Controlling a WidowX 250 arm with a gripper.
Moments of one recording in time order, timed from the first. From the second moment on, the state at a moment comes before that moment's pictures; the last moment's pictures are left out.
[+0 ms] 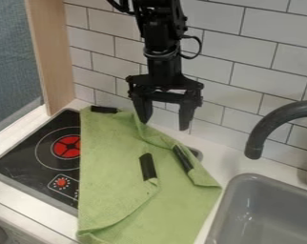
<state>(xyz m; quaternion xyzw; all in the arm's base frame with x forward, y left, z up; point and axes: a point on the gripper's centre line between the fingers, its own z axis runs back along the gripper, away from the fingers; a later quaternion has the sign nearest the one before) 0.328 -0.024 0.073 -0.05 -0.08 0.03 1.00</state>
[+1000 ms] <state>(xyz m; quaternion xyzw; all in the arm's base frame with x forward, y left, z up) 0.295 -0.003 0.035 0.00 -0.04 0.13 0.99</state>
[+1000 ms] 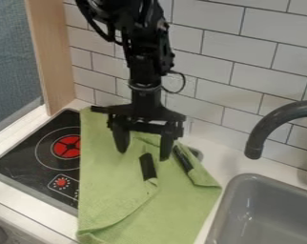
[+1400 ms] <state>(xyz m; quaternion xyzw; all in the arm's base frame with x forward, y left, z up) 0.293 -0.001 0.002 0.02 0.00 0.16 0.99</state>
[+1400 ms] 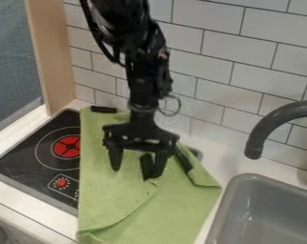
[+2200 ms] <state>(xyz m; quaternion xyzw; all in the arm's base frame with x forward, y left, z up) 0.306 -0.017 -0.004 -0.03 -0.02 0.13 0.99</state>
